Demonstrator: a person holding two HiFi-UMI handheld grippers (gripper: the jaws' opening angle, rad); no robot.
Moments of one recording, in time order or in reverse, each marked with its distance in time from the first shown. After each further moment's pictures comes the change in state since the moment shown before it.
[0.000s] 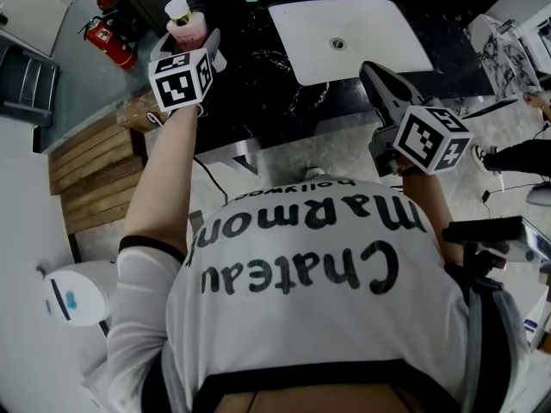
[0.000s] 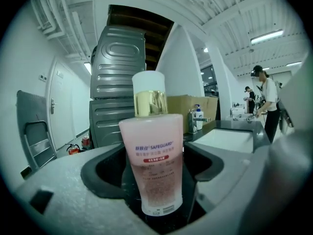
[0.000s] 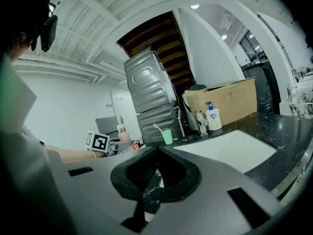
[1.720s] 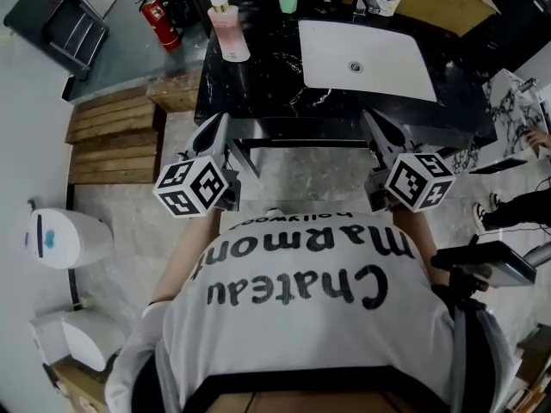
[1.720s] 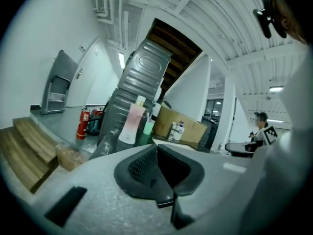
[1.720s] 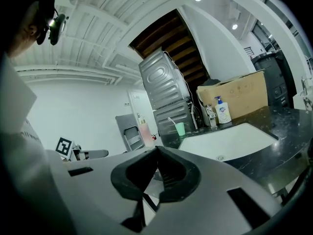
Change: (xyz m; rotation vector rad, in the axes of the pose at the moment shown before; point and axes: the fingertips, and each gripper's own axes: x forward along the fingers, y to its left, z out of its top) left arm -0.239 -0.127 -0.055 -0.461 -0.100 0.019; right arm -0.080 0.010 -0.038 -0.025 0.038 0.214
